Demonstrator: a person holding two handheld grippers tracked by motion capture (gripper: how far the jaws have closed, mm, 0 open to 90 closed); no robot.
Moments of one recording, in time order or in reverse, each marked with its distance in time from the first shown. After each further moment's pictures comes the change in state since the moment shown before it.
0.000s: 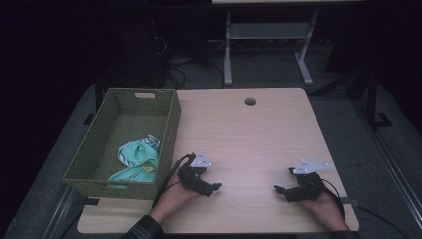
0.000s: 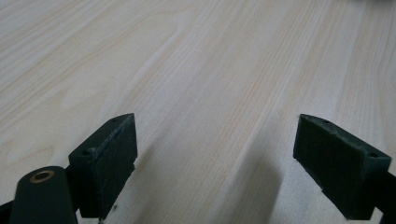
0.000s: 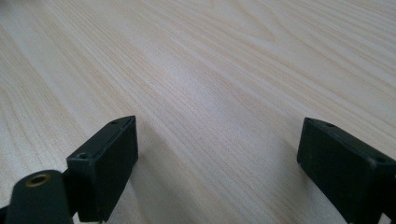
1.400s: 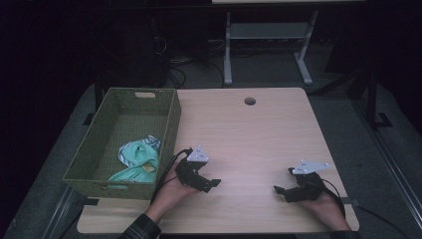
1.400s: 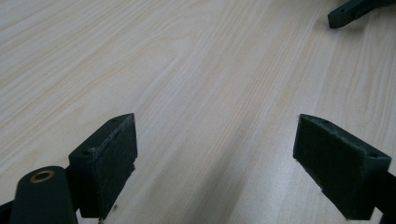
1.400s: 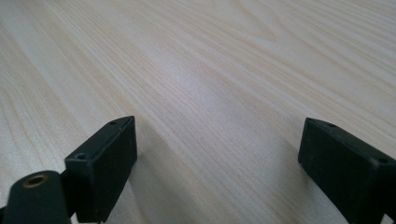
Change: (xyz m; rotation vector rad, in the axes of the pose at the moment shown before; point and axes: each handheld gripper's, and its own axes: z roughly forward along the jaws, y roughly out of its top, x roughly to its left) left arm 0.001 0.015 -0.019 -0.028 -0.024 -0.033; right arm 0.000 0.000 0.000 0.004 0.004 0.003
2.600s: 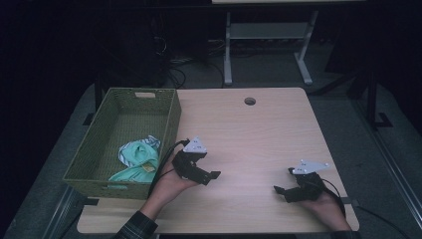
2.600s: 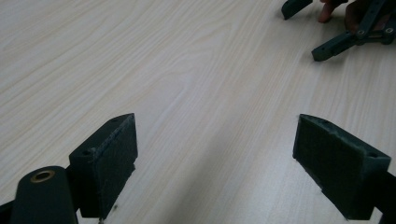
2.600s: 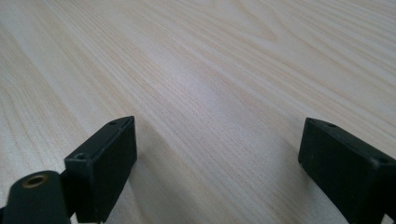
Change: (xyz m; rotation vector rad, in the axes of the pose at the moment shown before) left arm 0.000 0.026 -0.026 -0.039 0.007 0.000; right arm 0.000 0.000 0.000 -0.002 0.002 0.001
